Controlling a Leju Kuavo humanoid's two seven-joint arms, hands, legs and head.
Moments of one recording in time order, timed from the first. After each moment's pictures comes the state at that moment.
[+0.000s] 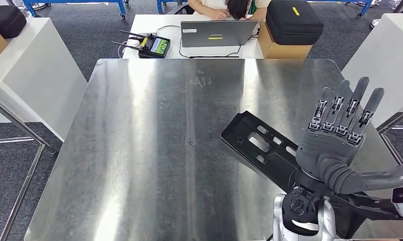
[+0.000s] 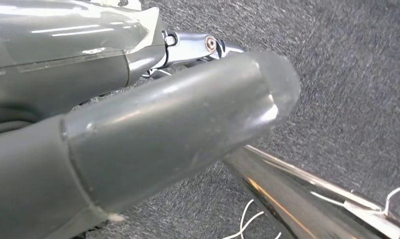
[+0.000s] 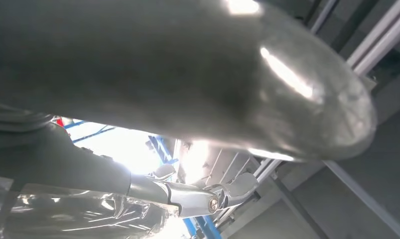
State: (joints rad) left arm -0.10 -0.05 0.99 -0.29 -0.27 0.01 -0.70; right arm -0.08 0.23 0.02 -1.99 -0.59 0.36 -0.48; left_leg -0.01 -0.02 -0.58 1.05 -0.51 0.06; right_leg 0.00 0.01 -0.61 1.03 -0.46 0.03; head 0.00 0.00
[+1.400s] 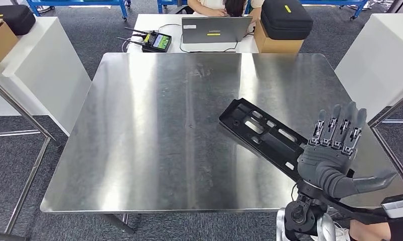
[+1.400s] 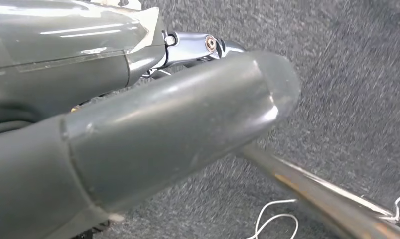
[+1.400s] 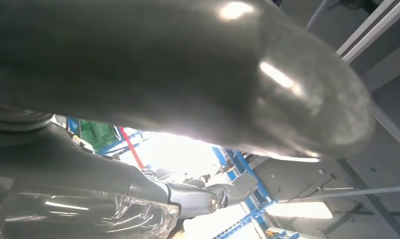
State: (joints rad) left arm -0.07 -0.09 0.99 -0.34 -0.28 0.00 -0.70; right arm 0.01 0.25 -0.07 -1.94 -0.51 0.22 -0.47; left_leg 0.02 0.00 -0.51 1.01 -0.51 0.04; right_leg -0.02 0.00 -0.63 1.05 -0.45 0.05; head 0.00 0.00
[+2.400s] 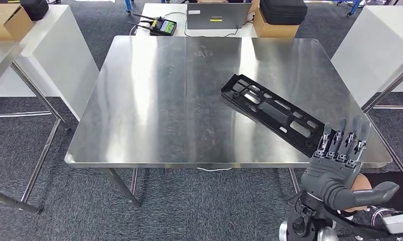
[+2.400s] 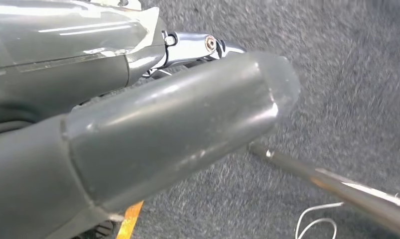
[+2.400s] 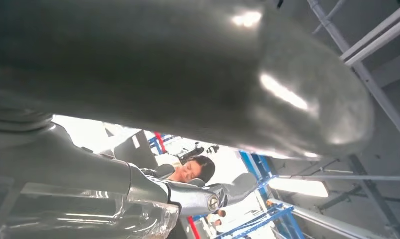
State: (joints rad) left arm -0.08 -0.09 0.92 -0.35 -0.31 0.02 -0.70; right arm 0.10 0.19 -0.01 -2.01 -0.41 0.06 -0.52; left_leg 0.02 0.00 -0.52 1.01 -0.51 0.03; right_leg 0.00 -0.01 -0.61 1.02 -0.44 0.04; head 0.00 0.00
